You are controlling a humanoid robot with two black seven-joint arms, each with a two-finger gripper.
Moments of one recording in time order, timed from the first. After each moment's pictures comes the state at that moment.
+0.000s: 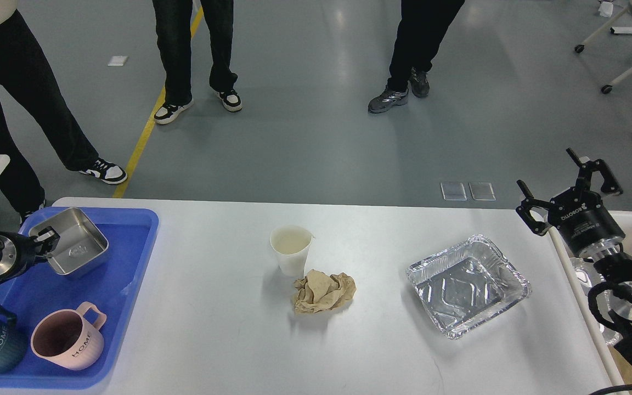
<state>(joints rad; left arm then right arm) -0.77 0.48 -0.63 -0.36 1.19 -0.46 0.25 0.54 -0.39 1.04 0.48 -0.04 0.79 0.28</state>
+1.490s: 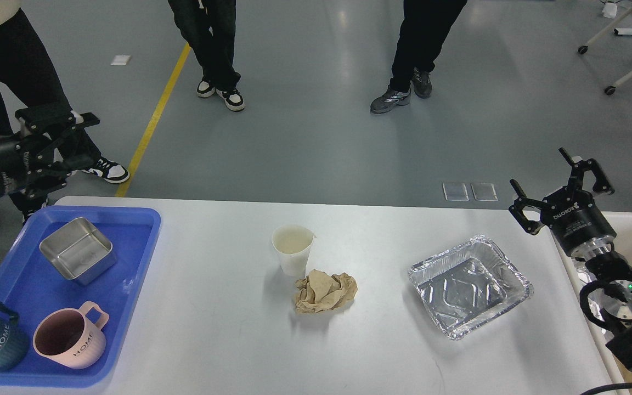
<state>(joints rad) -0.72 0.93 -0.69 -1.17 0.51 -0.49 0.00 0.55 -0.37 1.04 0.48 -0.04 0.79 0.28</state>
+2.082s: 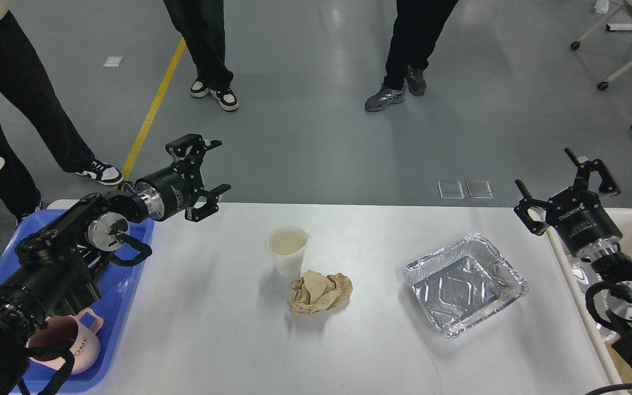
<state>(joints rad) -0.81 0.15 -0.85 -0.53 0.38 -0.49 0.10 0.54 -0.38 1.05 0.48 -0.04 0.79 0.28</state>
